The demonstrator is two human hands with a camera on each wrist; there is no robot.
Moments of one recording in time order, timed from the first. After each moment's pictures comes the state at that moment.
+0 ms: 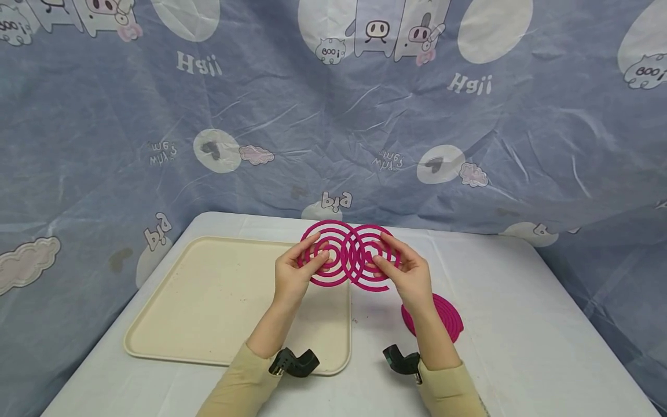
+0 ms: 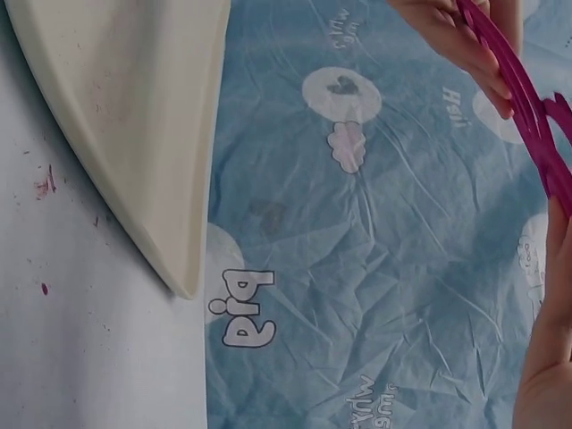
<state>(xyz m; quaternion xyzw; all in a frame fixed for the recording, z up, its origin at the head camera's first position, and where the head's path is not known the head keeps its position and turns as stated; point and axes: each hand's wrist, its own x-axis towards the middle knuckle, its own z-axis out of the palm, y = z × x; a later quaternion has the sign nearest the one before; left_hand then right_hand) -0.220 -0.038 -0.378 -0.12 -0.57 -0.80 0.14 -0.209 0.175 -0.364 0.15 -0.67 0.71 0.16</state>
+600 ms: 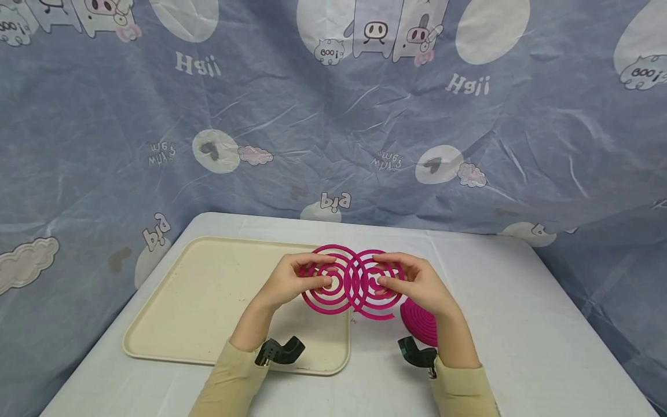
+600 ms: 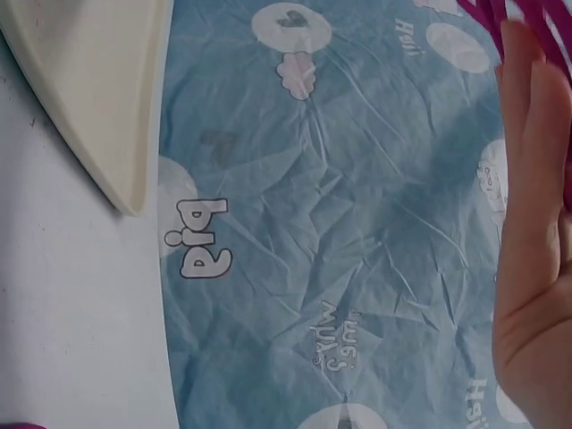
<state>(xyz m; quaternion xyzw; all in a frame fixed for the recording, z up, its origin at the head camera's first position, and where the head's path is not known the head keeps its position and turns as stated) -0.224 -0.068 -0.376 -0.31 -0.68 -0.66 -0.02 -0.204 0.212 -0.355 0.29 -0.75 0.59 -0.01</state>
